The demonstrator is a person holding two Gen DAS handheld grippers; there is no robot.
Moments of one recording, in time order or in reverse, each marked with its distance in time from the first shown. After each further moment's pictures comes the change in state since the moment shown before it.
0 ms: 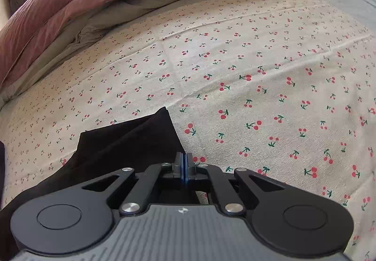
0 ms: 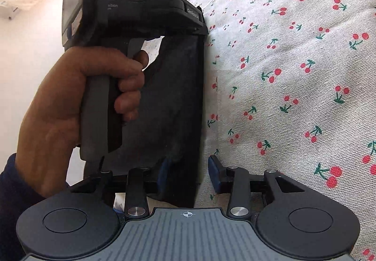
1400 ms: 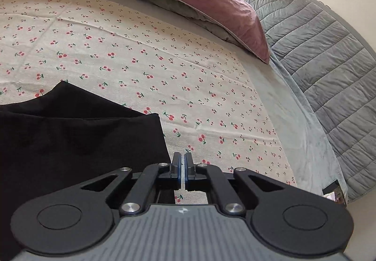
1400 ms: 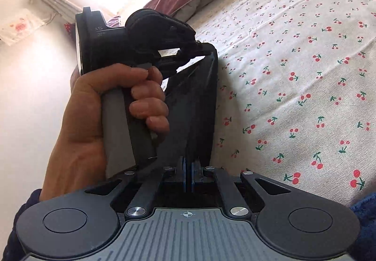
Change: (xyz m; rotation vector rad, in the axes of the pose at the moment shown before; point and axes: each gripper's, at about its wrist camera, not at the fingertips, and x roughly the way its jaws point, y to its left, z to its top) left arm 0.004 -0.097 0.057 -0.559 -0.072 -0.570; right arm -0.176 -0.038 0.003 -0.030 -0.335 -0.232
